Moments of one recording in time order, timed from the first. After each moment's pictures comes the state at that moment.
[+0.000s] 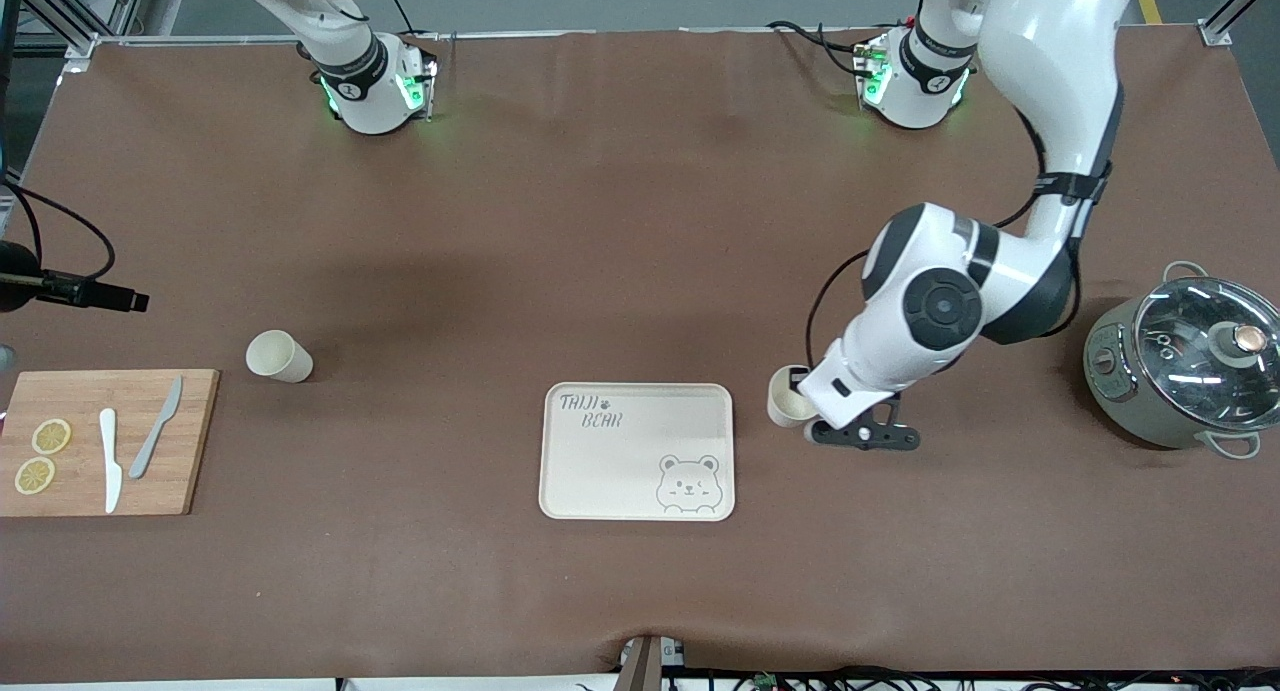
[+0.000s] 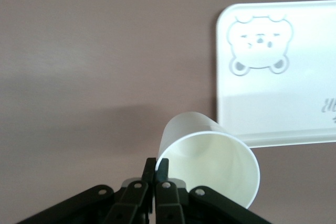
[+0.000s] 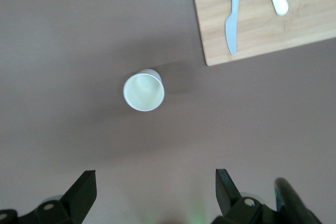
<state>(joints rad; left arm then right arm) -0.28 0.58 -0.19 -1.47 0.04 2.05 -0.40 -0.18 0.27 -0.06 -1.55 0.04 1.54 -0.02</state>
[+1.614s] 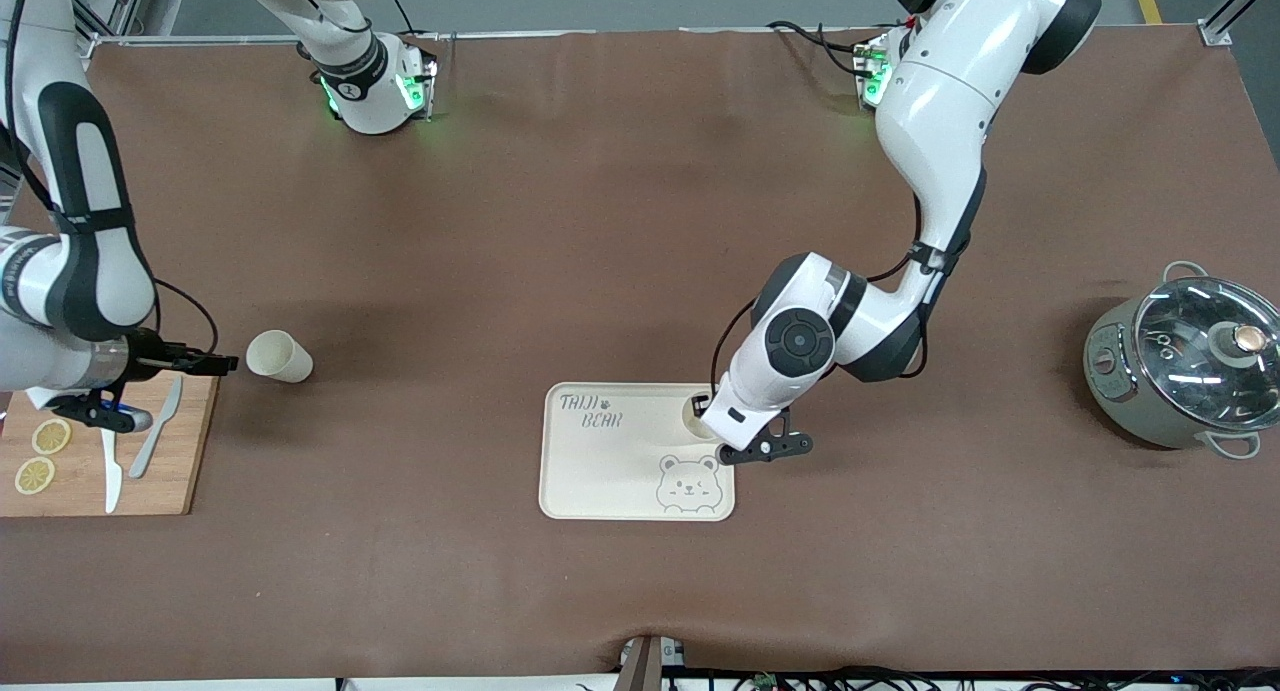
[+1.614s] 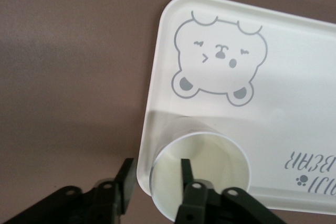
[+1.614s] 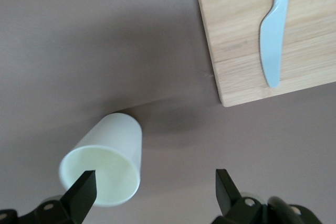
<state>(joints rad) -0.41 0.83 -0.18 -1.30 0.04 2.19 -0.69 -0.21 0.48 -0.05 -1.79 0.06 1.98 -0.03</state>
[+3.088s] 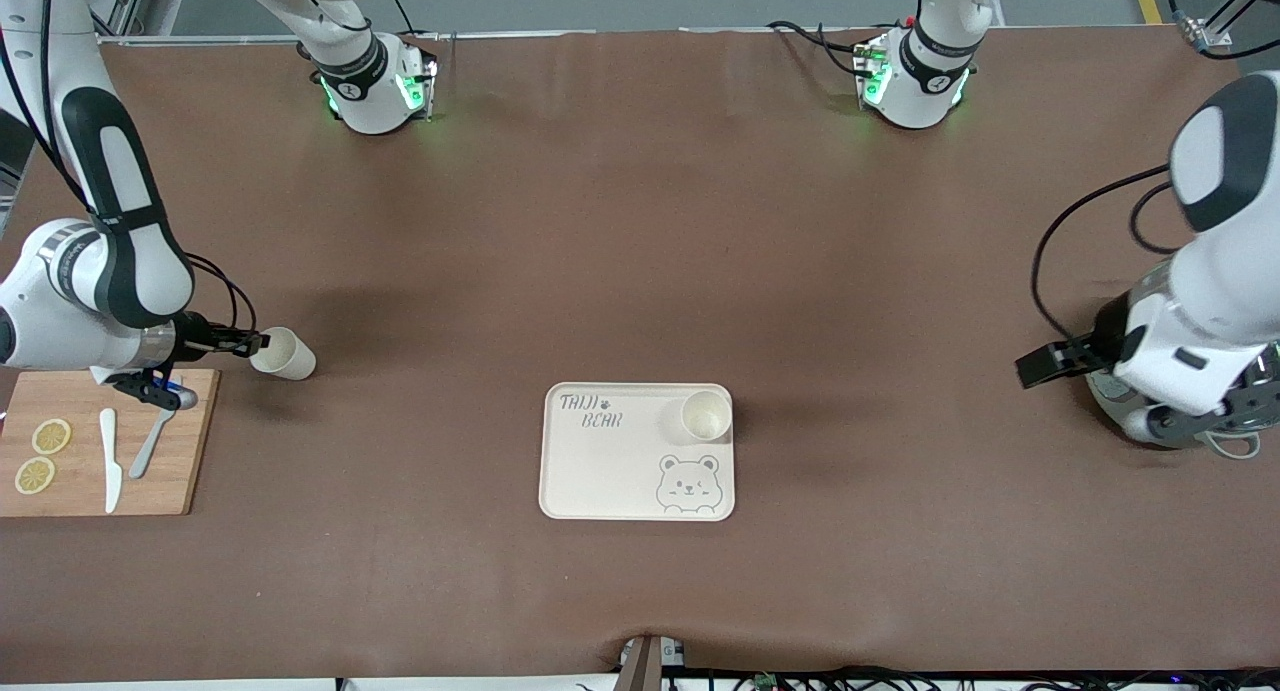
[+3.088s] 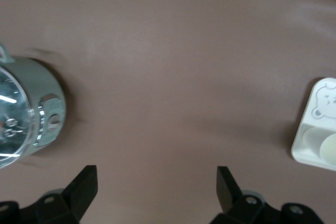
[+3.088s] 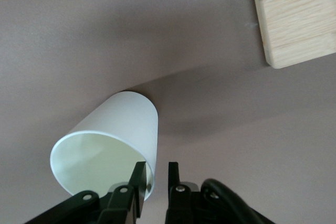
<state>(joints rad) 0.03 0.35 -0.17 -1.27 0.09 1.60 -0.33 -0.21 0.45 -0.05 -1.92 0.17 2.02 -0.03</state>
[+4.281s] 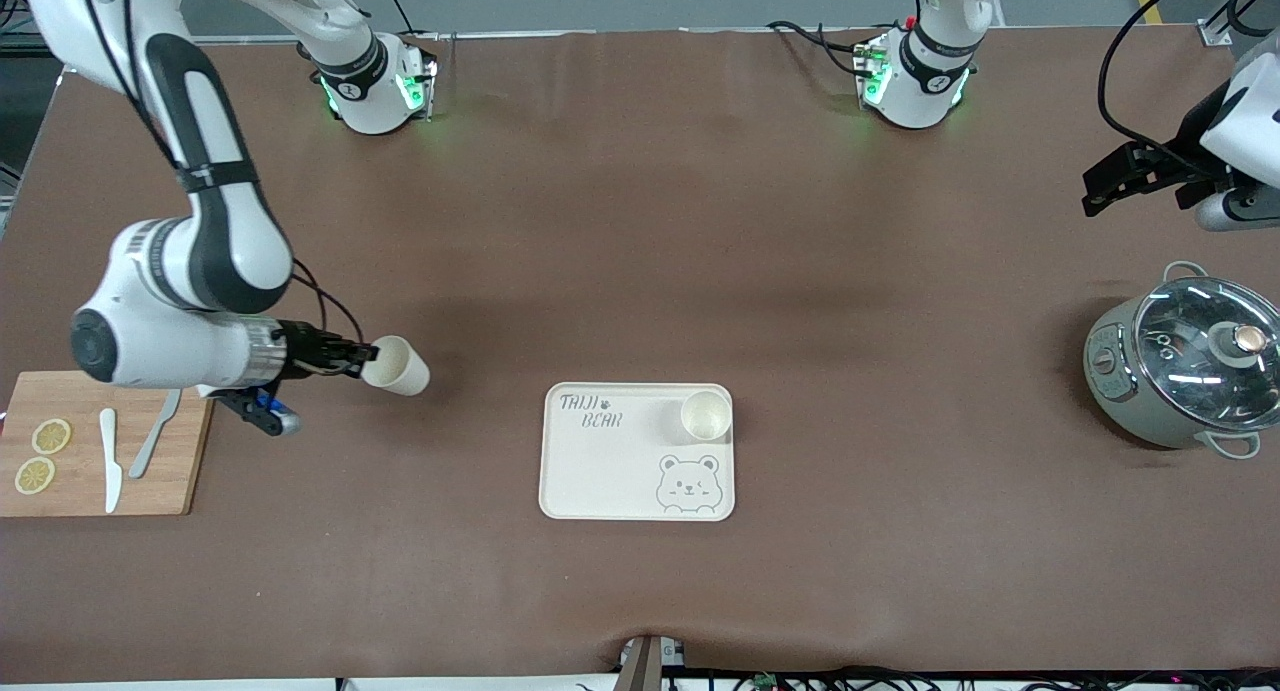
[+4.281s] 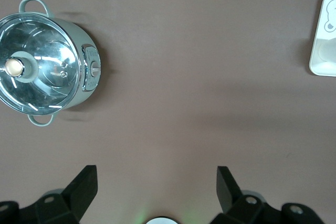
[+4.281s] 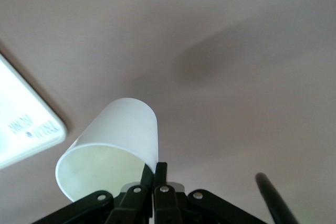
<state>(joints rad) 0.15 -0.07 -0.21 -1.61 0.03 1.50 -0.11 0.16 0.41 -0.03 -1.77 0.40 1.94 0.48</state>
